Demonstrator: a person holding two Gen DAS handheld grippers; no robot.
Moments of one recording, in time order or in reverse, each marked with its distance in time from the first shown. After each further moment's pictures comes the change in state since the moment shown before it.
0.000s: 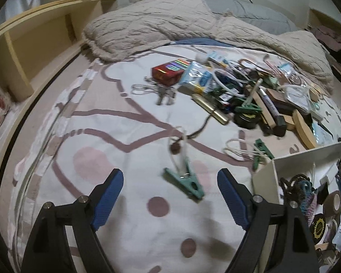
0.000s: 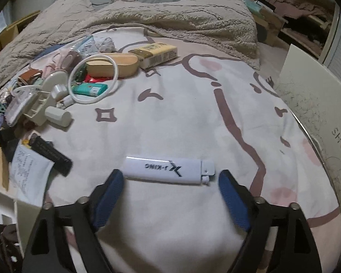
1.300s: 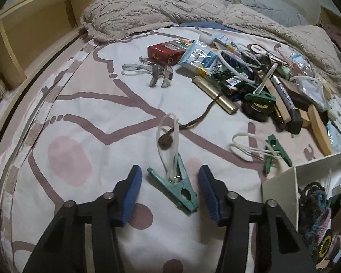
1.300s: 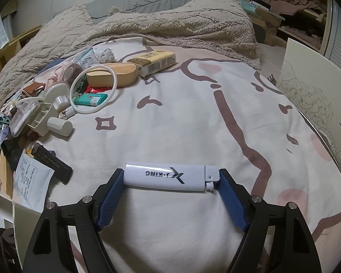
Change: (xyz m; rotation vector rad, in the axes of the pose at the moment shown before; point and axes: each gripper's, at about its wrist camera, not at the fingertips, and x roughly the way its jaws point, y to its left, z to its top) left arm 0.038 -0.010 -0.001 -0.048 0.084 0.037; right arm 0.005 -0.008 -0.006 0.051 -0.072 0.070
